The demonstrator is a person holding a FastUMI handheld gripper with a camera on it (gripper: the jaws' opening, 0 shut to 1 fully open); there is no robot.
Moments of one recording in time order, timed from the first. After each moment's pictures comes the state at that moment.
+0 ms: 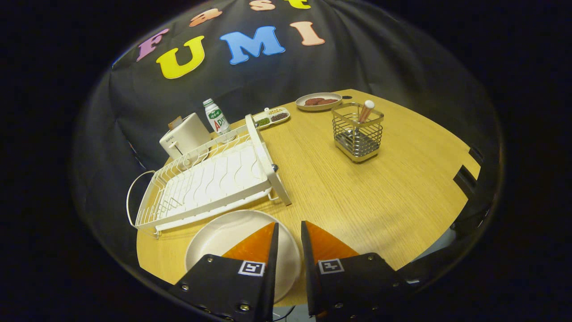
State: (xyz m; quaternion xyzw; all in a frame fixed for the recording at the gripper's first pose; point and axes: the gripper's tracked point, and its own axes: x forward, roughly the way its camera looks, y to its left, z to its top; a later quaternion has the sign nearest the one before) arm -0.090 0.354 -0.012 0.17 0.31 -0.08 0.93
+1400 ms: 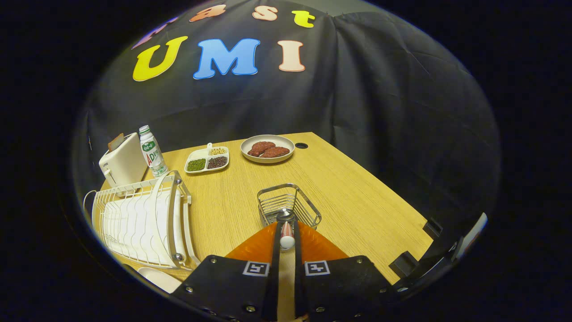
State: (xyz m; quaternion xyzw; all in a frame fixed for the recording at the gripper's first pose) arm 0.004 0.198 0.040 0.03 0.26 -0.20 0.94
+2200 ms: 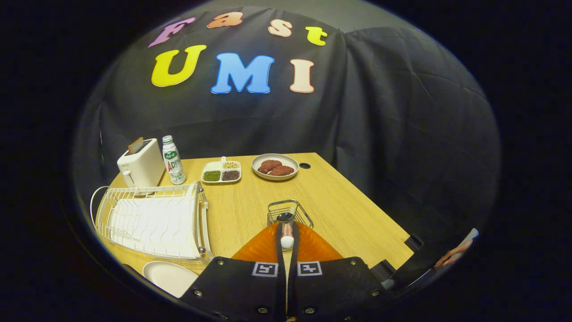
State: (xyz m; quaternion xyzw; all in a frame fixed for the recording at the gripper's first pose) arm -0.045 0.234 0.120 -0.02 0.22 -0.17 0.96
